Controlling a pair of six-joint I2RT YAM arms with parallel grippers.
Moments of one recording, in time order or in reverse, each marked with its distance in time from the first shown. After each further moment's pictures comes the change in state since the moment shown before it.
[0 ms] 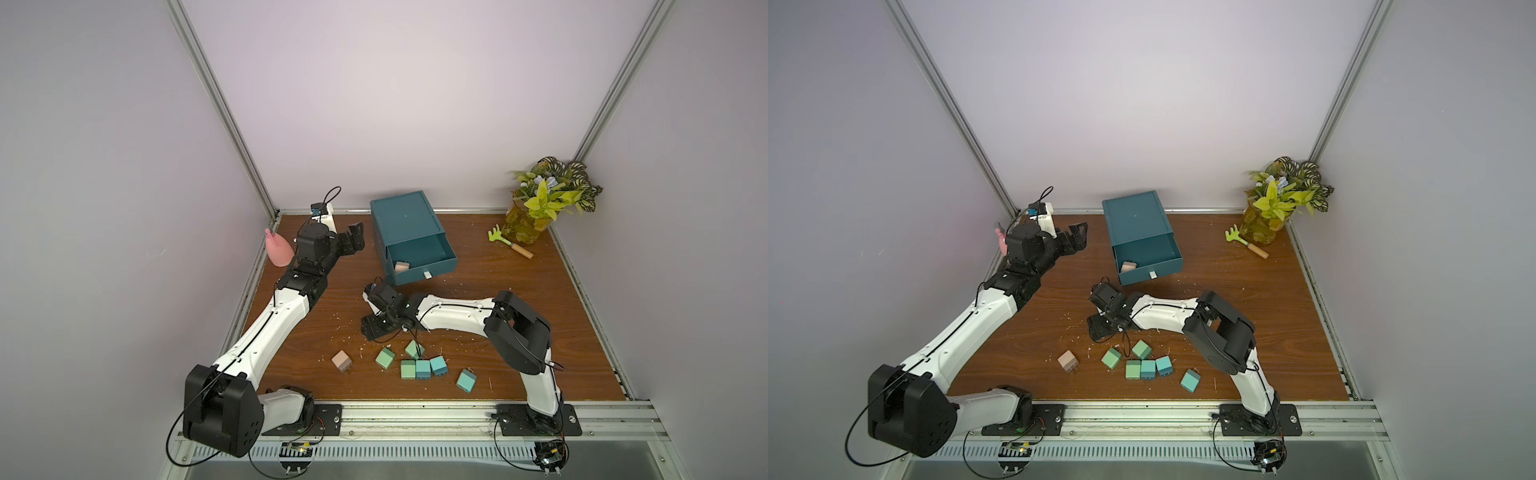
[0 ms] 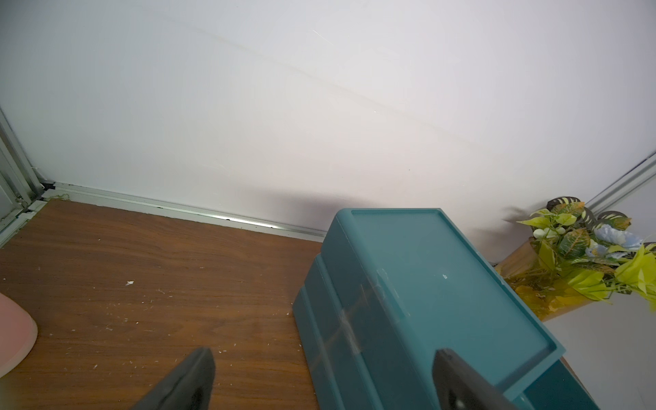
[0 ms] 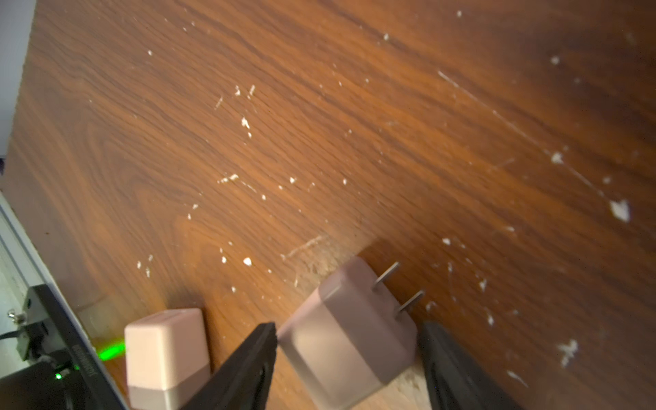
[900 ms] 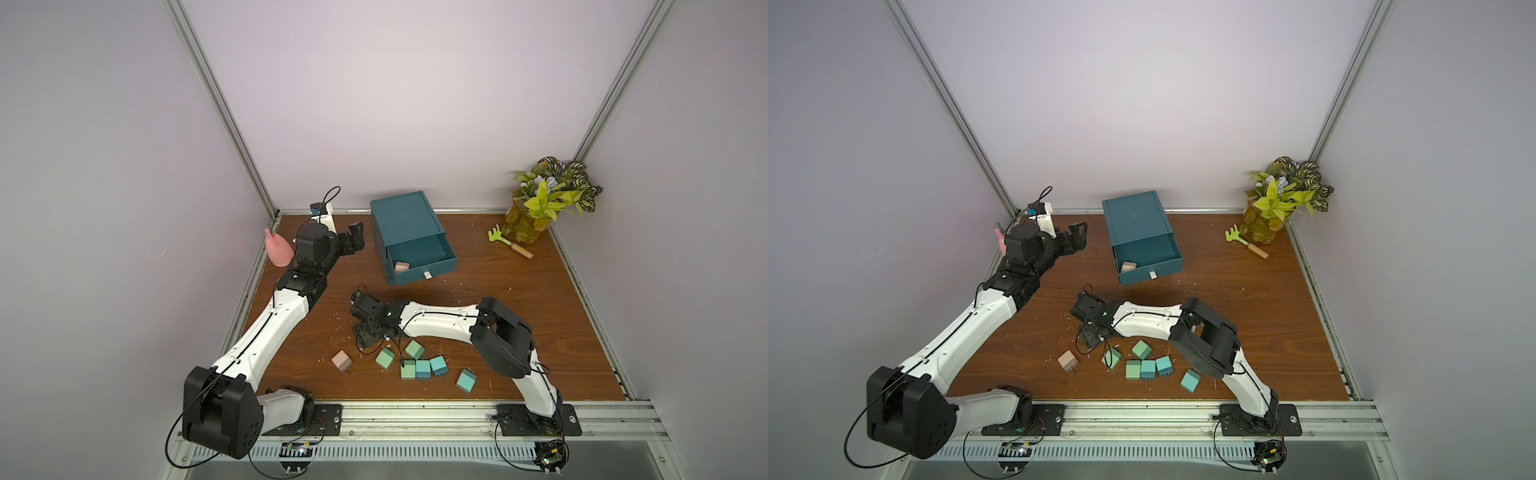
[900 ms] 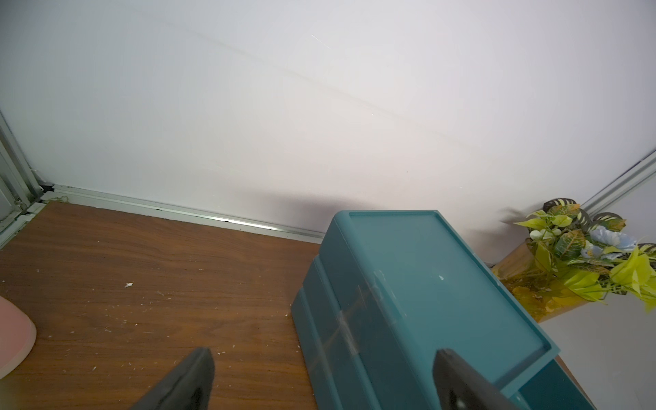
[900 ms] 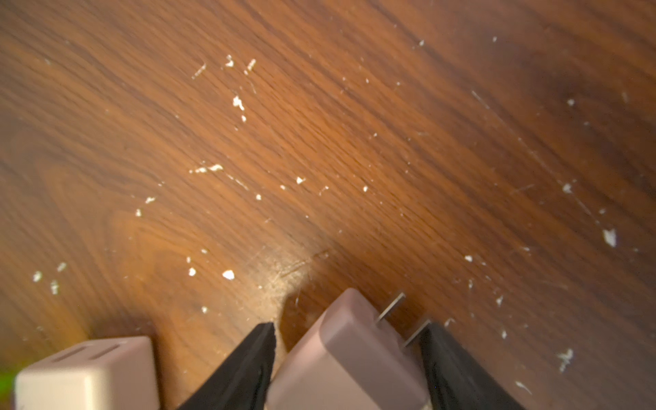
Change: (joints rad) left arm 0.000 -0.007 0.000 0.000 0.001 0.000; right arm 0.093 0.093 0.159 -0.168 0.253 -0.111
